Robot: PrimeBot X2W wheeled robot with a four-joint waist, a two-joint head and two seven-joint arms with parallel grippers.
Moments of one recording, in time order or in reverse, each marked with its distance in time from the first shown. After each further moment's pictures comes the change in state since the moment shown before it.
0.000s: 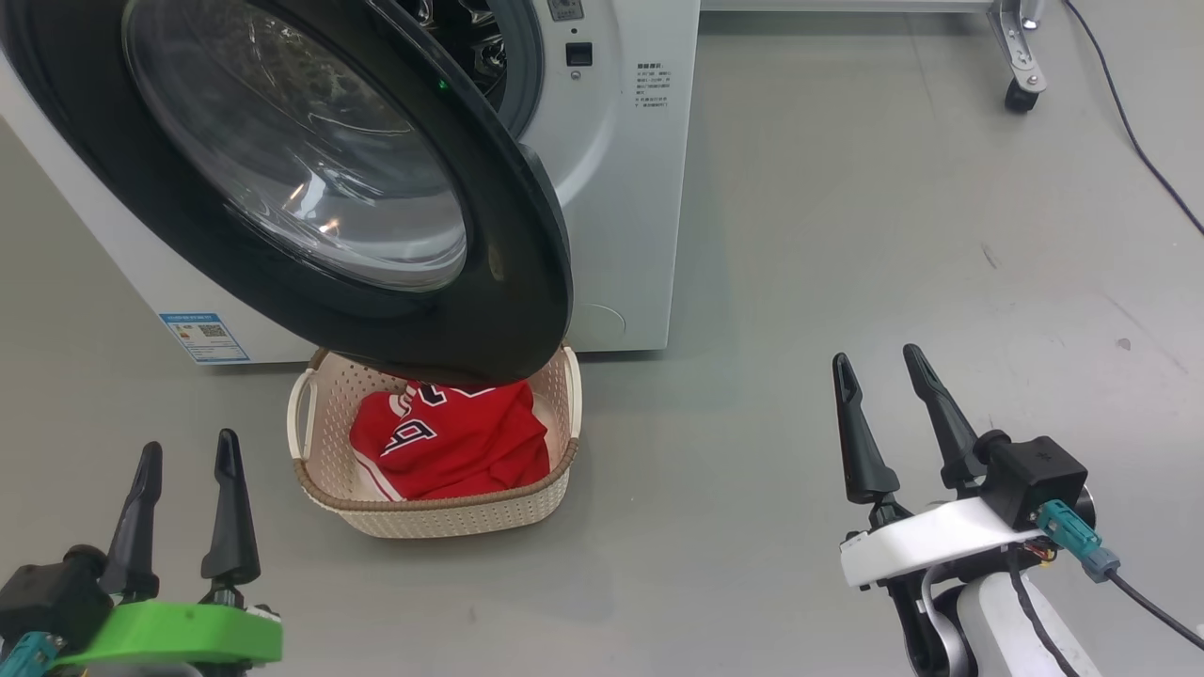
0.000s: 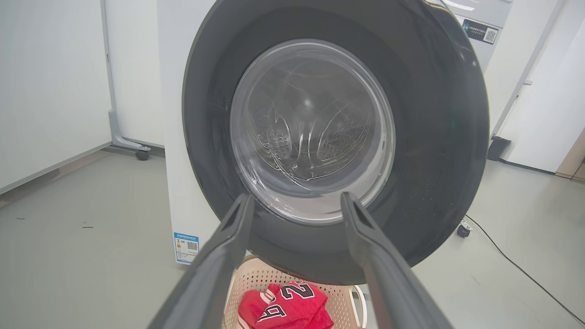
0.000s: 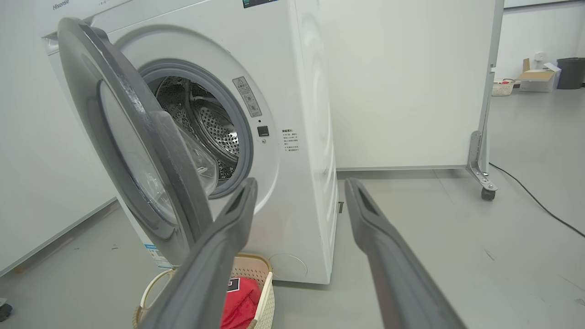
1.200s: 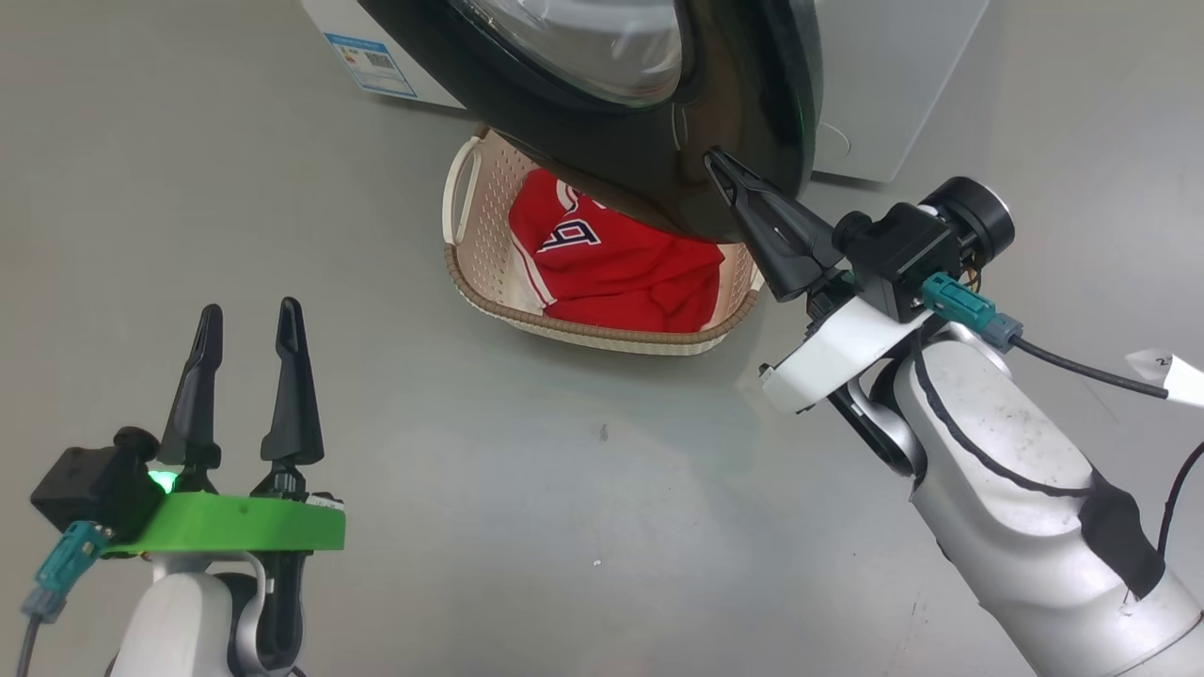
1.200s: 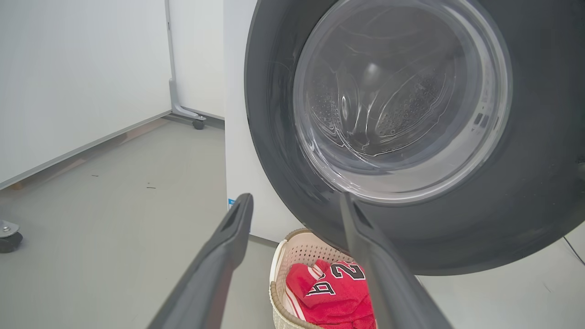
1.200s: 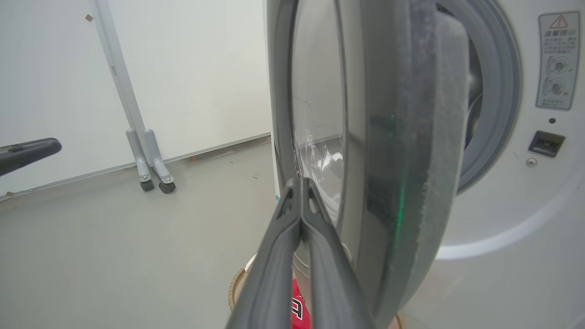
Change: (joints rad) left arm -0.187 -0.076 -0.065 -0.020 0.018 -0.019 0.000; right arm -0.504 -0.106 0.304 0.125 -0.062 0.035 0.073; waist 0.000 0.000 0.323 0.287
